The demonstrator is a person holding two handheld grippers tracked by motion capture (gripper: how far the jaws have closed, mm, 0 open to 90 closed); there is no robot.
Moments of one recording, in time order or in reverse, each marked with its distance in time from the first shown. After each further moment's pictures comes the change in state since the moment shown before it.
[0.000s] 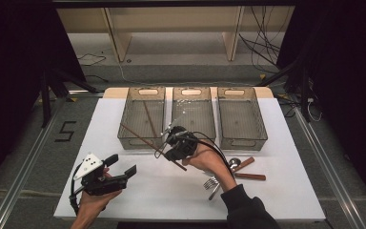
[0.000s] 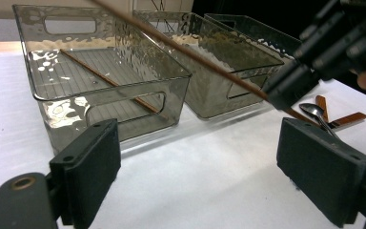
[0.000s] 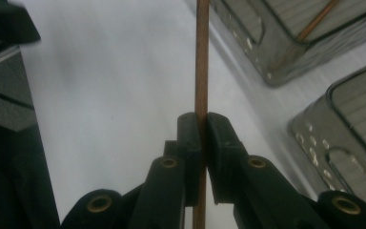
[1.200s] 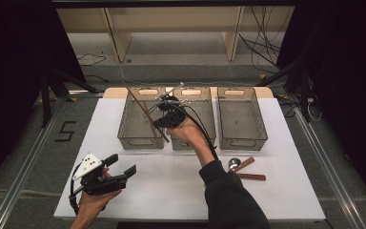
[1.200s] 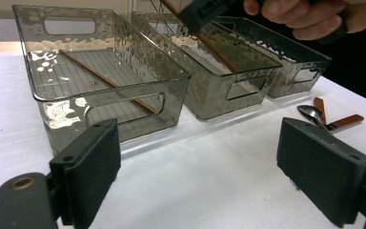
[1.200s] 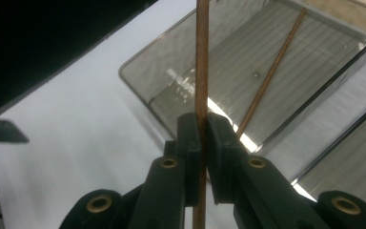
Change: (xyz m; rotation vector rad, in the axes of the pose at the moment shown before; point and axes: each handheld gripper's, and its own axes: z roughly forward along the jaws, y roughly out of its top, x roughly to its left) left arm 0.001 0.000 -0.001 -0.008 -0.006 -0.007; right arm -0.052 0.065 0.007 -0.194 -0.051 0.227
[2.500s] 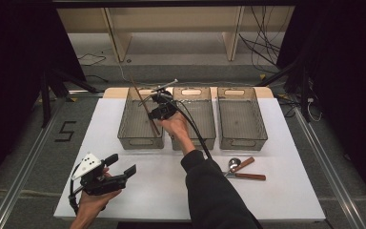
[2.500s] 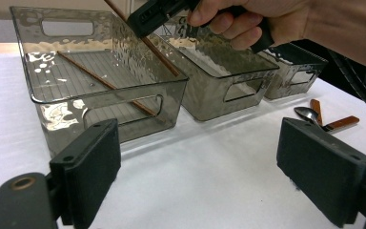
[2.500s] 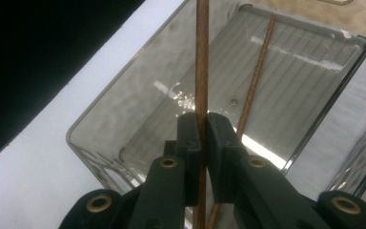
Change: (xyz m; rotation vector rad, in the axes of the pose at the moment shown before) left arm 0.000 0.001 -0.001 -0.002 -0.010 -0.003; right arm -0.022 0.023 0.049 -0.042 -0.063 0.172
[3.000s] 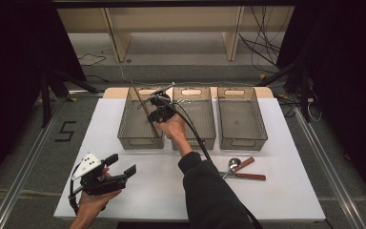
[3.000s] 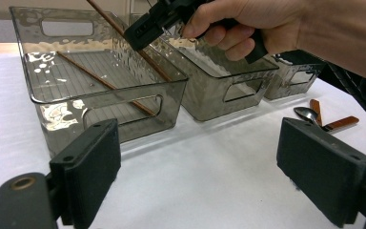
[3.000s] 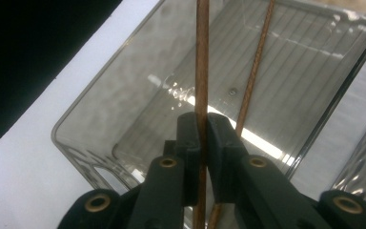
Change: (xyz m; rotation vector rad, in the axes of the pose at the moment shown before) left arm 0.000 0.000 0.000 0.001 -0.001 0.001; right arm 0.002 -0.005 0.012 0.034 -0.025 0.030
